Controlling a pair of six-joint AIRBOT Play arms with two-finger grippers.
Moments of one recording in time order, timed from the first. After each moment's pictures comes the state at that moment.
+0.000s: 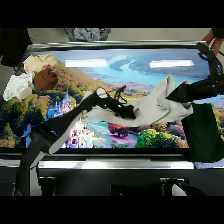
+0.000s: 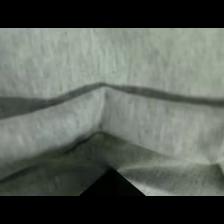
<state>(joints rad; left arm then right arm) -0.62 -2.15 1.91 0.54 -1.14 -1.44 -0.22 -1.17 1.52 -0.92 1.65 1.17</state>
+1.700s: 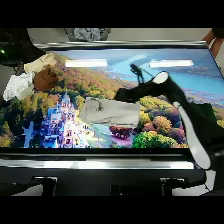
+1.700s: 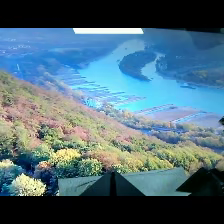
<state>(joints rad) 0.06 -1.34 1.84 0.97 -1.24 -1.39 0.18 -1.66 1.52 -0.74 1.20 1.21</state>
